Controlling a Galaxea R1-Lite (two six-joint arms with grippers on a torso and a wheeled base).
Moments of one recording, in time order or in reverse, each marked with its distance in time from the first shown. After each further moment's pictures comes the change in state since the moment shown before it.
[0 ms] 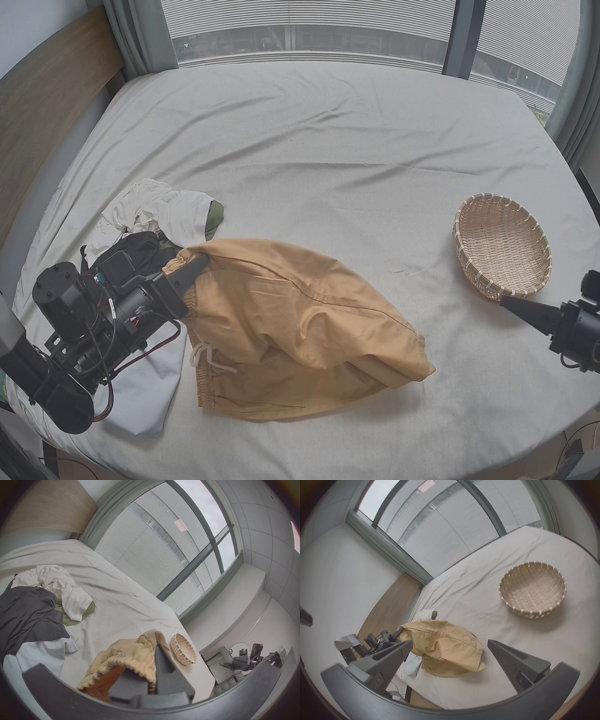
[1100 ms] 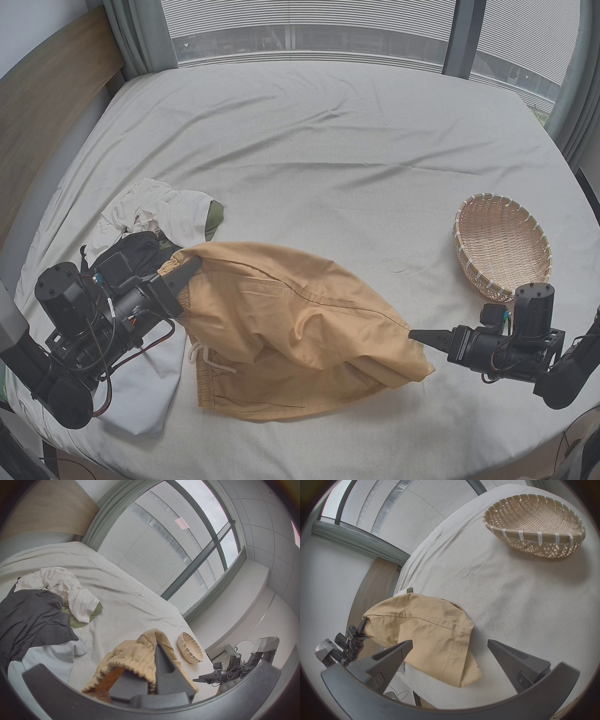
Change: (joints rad) left arm 0.057 0.027 -0.004 0.000 -0.021 0.032; right arm 0.056 0.686 0.015 -0.450 -0.001 0.120
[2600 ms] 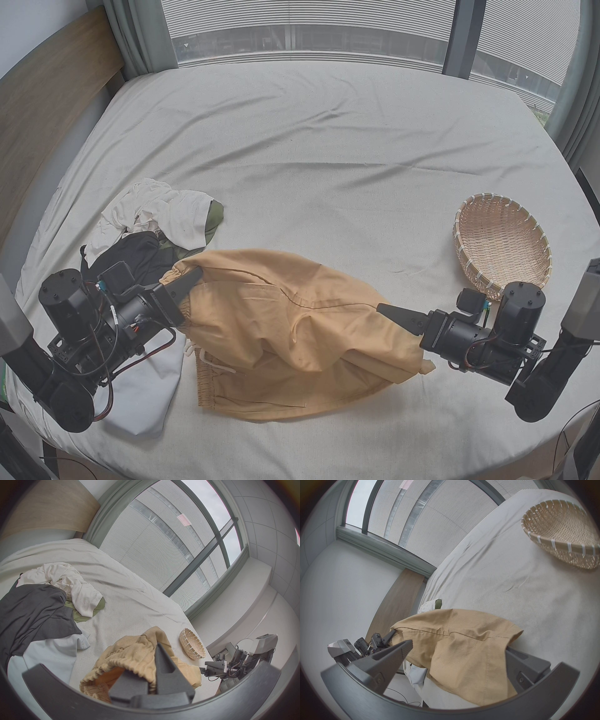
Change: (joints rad) left arm -0.002 0.016 0.027 -0.001 0.001 0.004; right arm 0.122 0.161 -0.025 -0.450 0.001 0.079
